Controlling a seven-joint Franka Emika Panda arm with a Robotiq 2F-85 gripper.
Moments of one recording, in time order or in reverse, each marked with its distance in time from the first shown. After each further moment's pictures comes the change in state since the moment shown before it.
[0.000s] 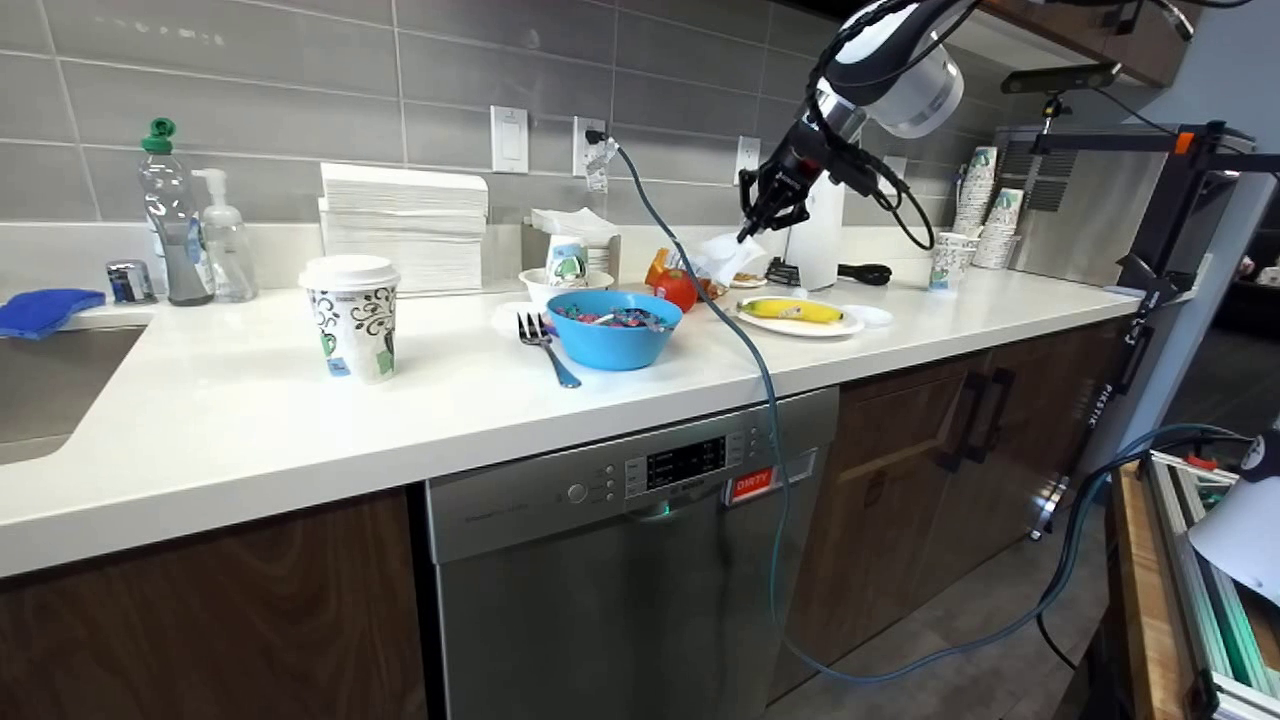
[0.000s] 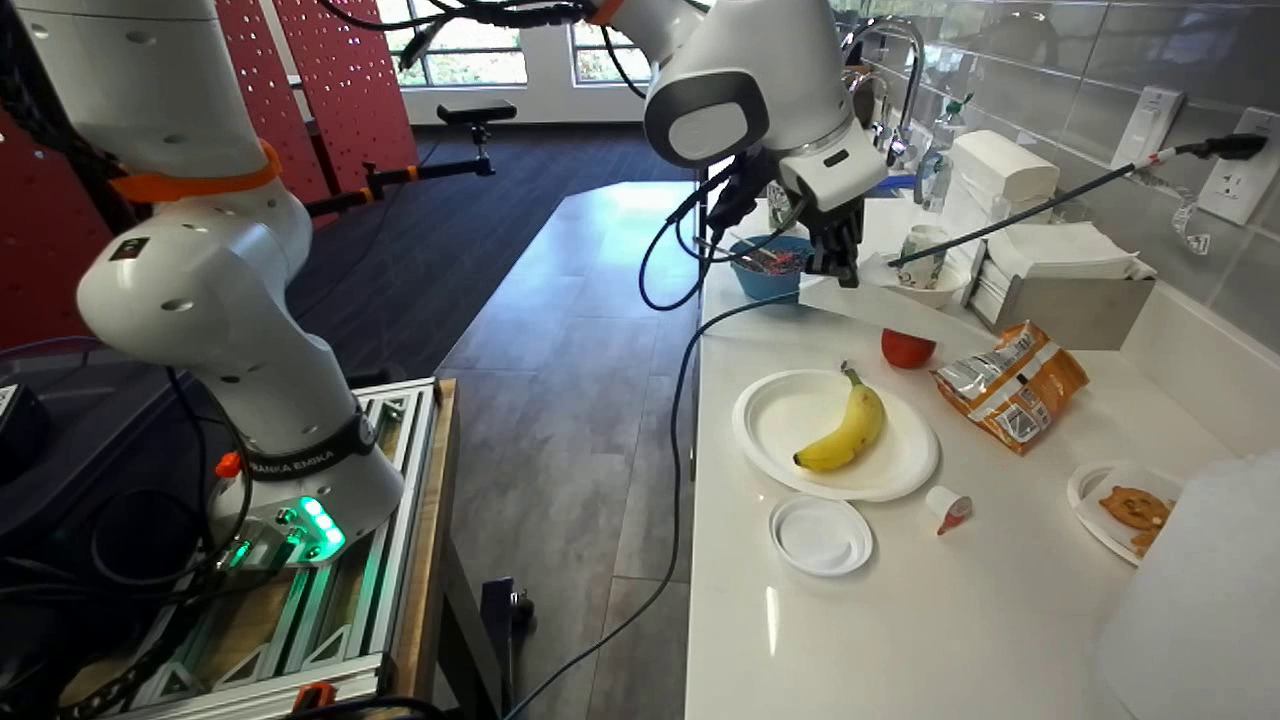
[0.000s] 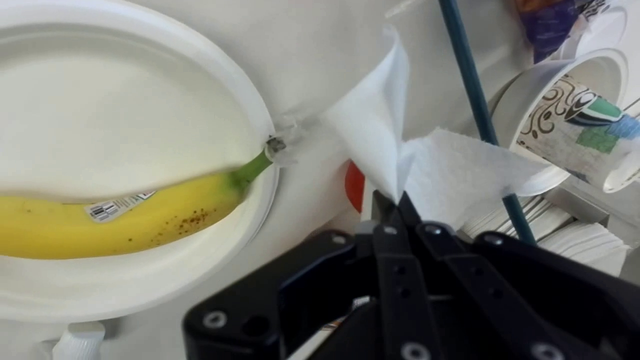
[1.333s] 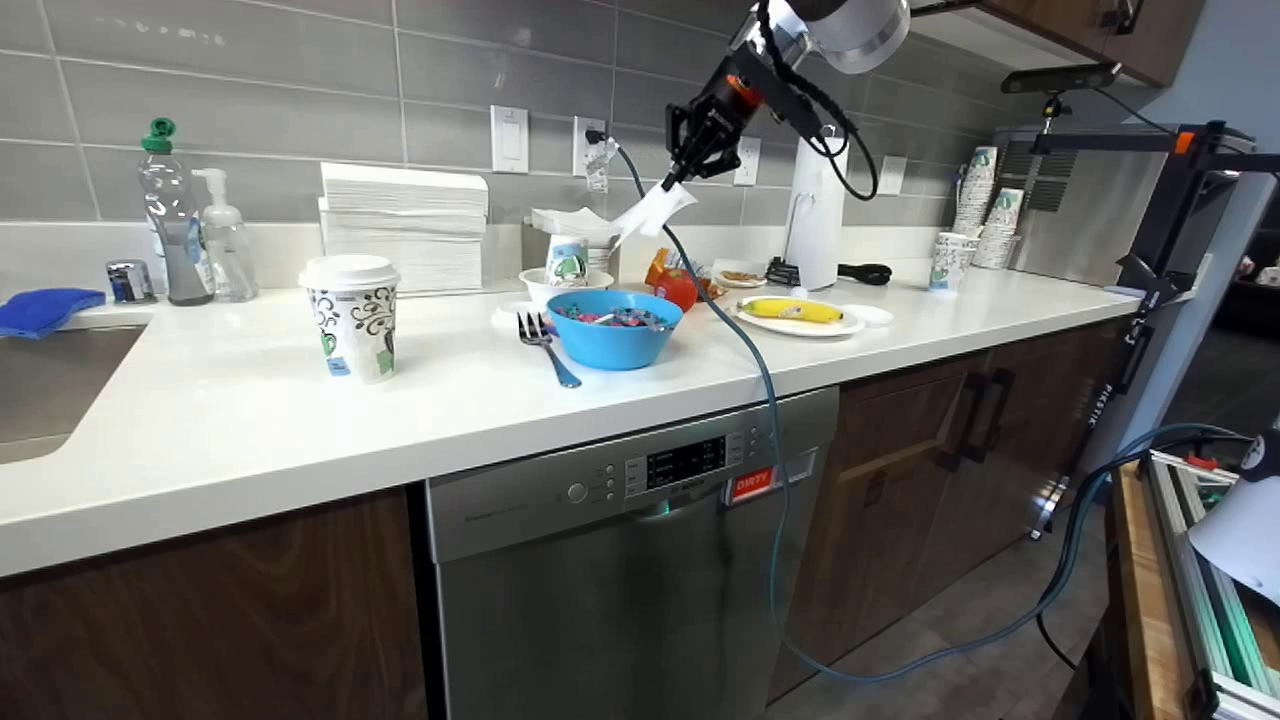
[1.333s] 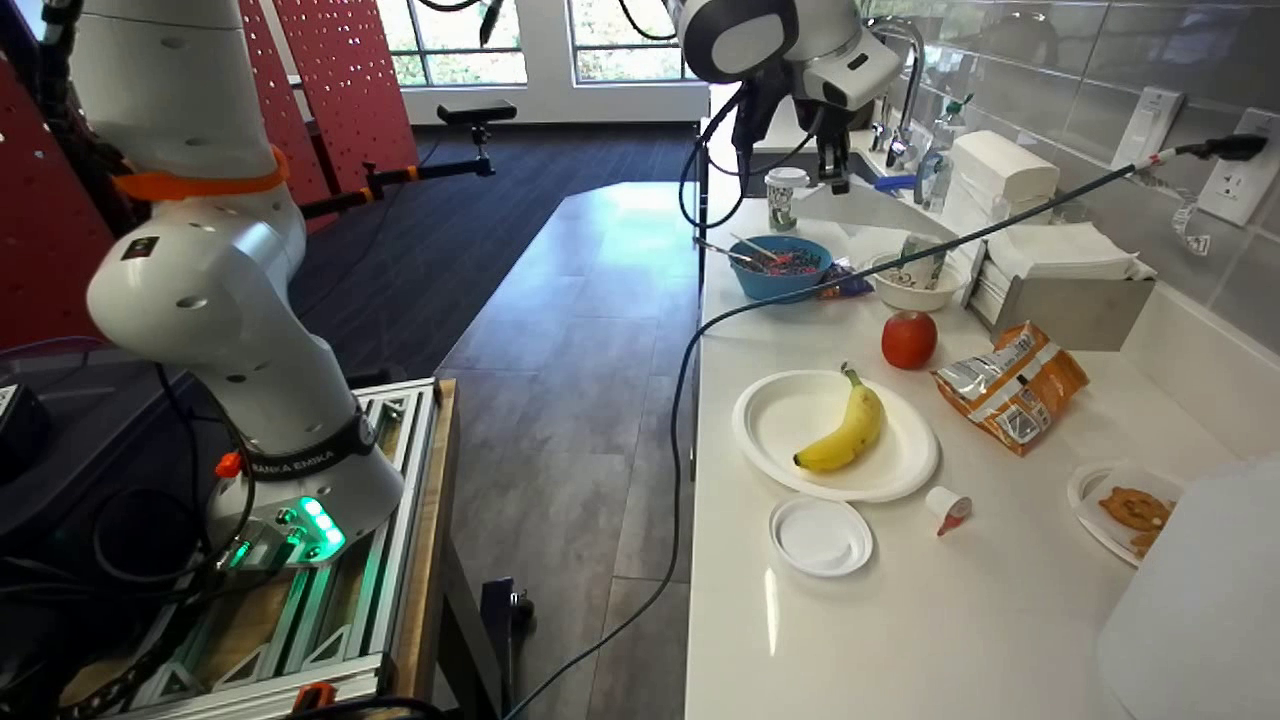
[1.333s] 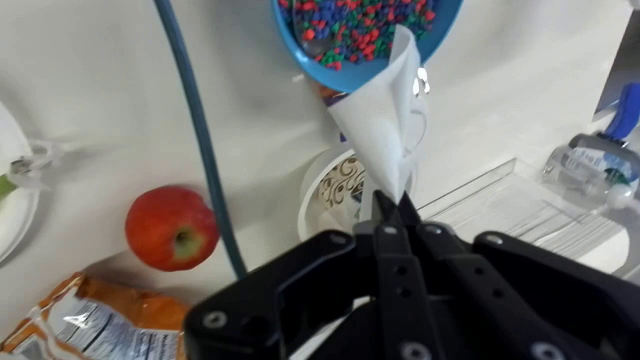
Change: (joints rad) arm 0.069 0.073 0.093 0.271 -0.004 -0.175 -0.058
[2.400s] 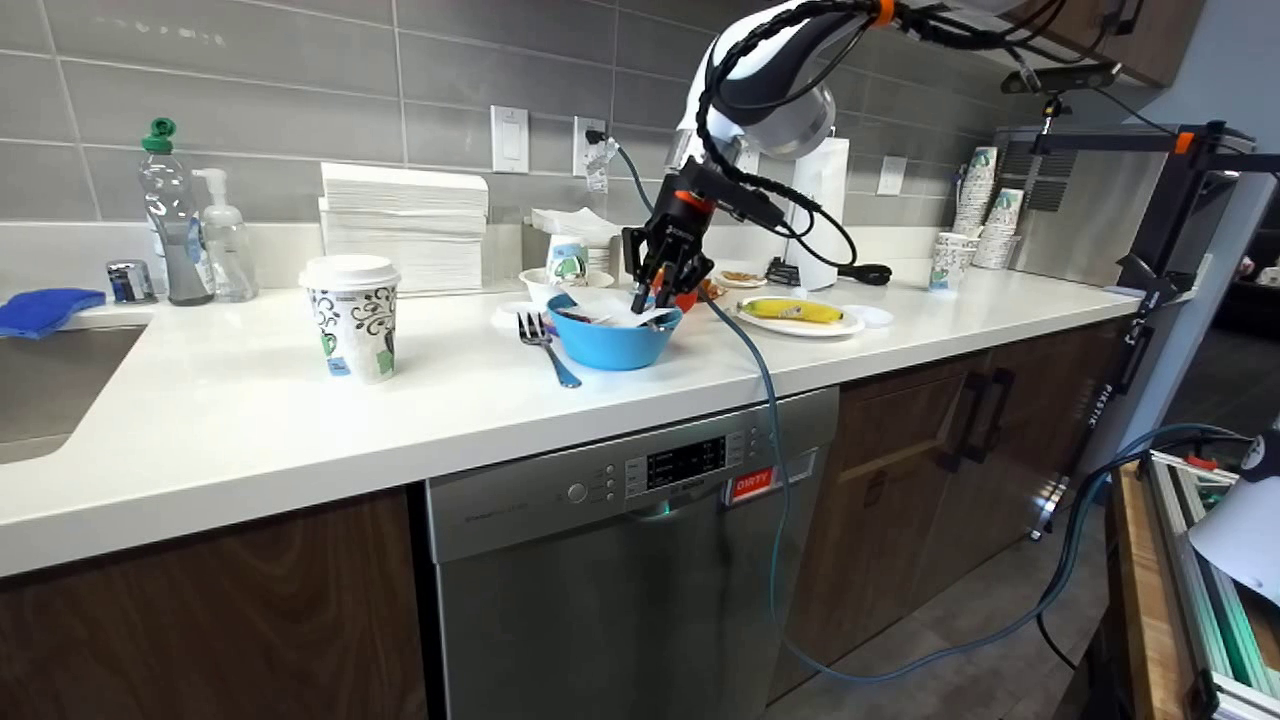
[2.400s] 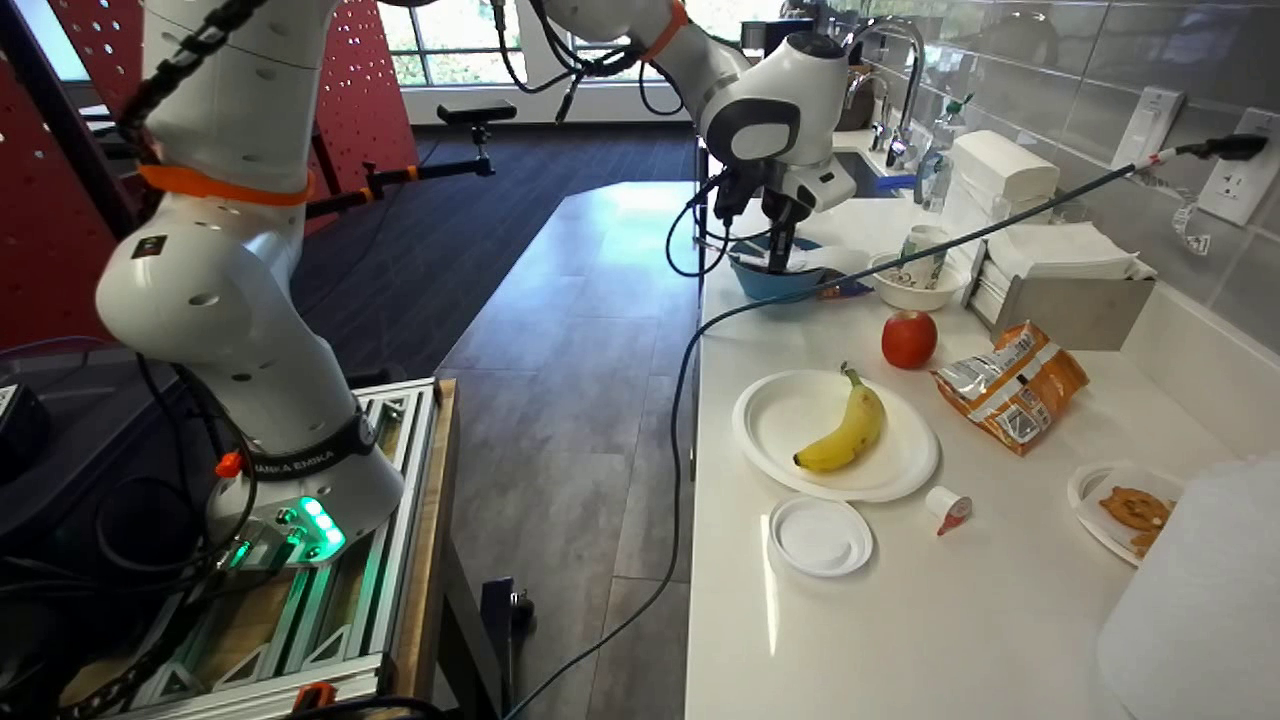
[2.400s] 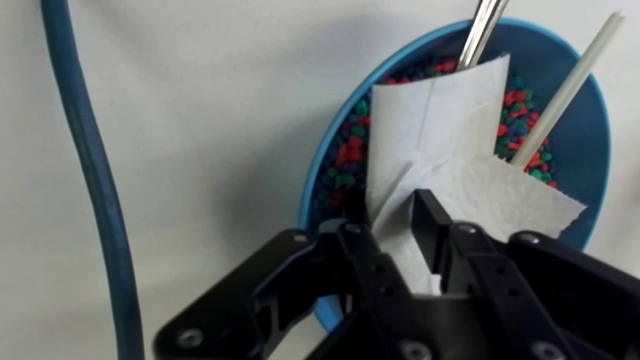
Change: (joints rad) arm 0.062 0.276 0.049 0.131 -0.052 -0.190 0.030
